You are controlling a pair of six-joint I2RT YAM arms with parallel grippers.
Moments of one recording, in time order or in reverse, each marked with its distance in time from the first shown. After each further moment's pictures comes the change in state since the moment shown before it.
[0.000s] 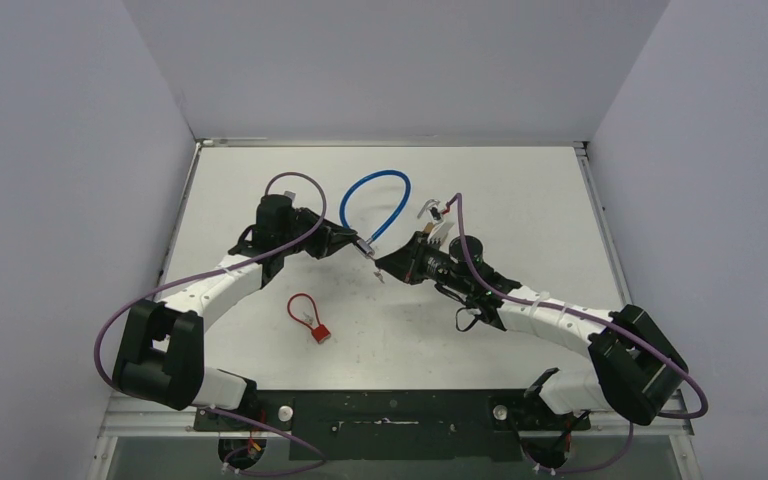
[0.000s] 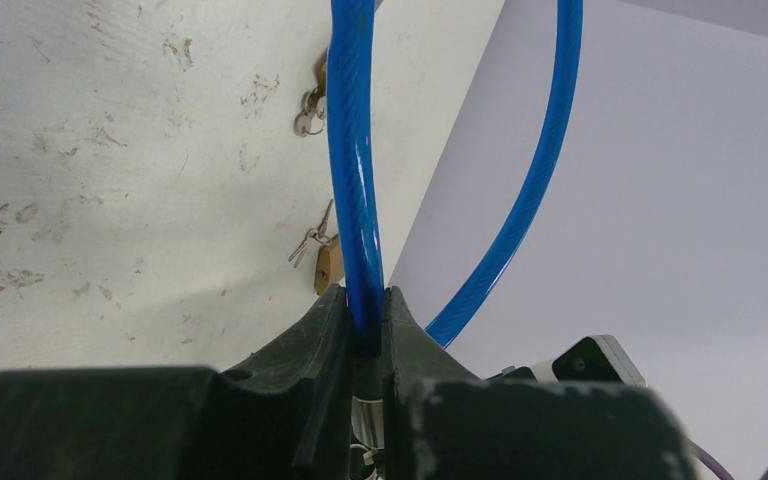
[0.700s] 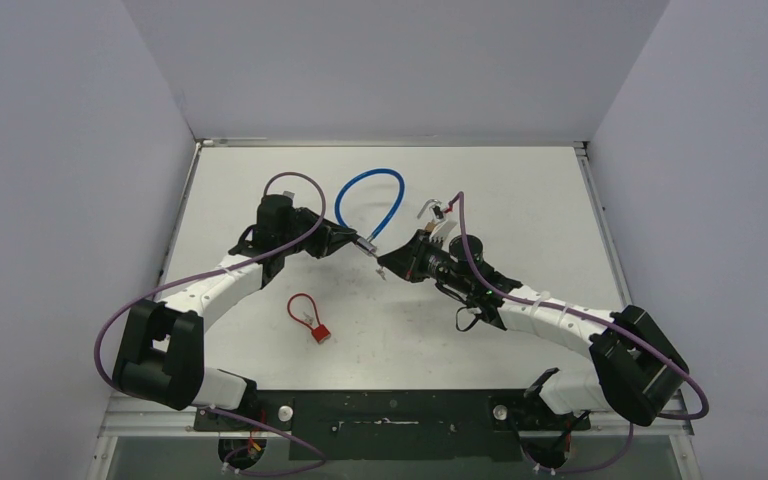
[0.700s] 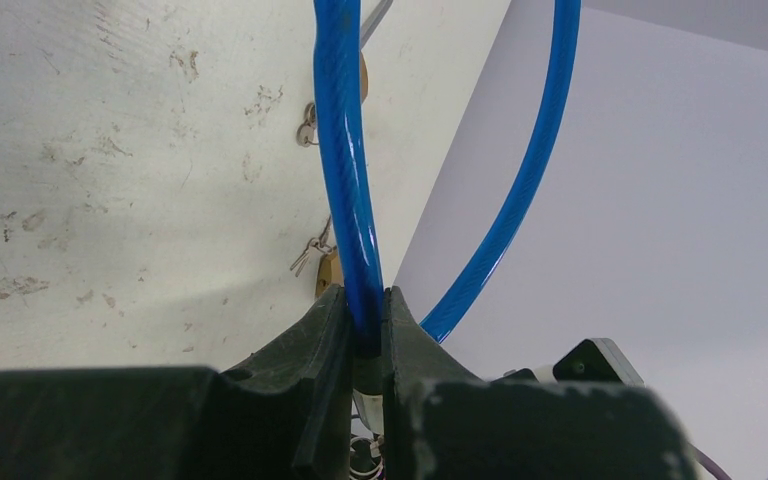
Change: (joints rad) left arm -0.003 0.000 0.000 0.001 -0.023 -0.004; right arm -0.005 -0.004 0.006 -0.023 0.044 0.012
